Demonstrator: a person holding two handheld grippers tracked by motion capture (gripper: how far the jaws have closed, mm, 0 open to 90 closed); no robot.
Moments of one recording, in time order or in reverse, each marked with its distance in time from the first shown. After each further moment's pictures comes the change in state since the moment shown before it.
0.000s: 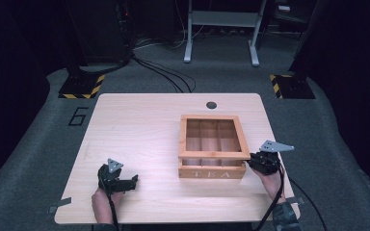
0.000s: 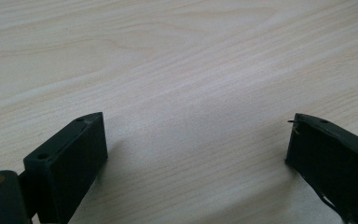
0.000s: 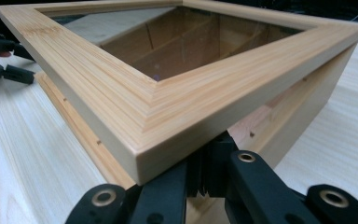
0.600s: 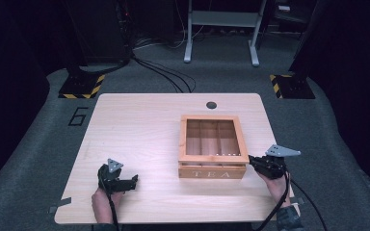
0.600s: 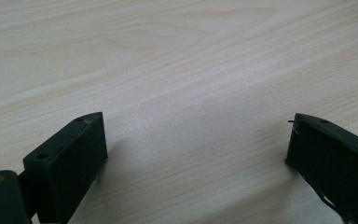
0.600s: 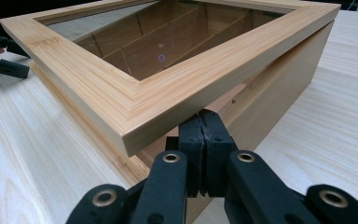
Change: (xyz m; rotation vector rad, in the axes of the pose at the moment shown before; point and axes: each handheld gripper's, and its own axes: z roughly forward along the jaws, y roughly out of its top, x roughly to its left) left arm 0.000 0.000 0.000 0.000 0.001 -0.001; right arm -0.005 -0.015 -0.015 -0.003 -0.023 0.026
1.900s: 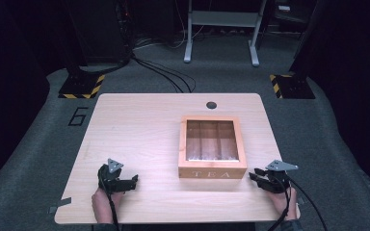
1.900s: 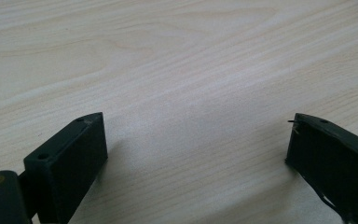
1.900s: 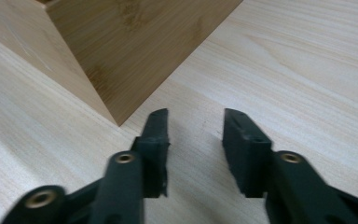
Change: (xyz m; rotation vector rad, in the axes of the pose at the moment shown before) left arm 0.000 0.000 0.000 -0.001 0.001 0.002; right arm -0.005 -0.058 -0.006 0.207 -0.192 0.004
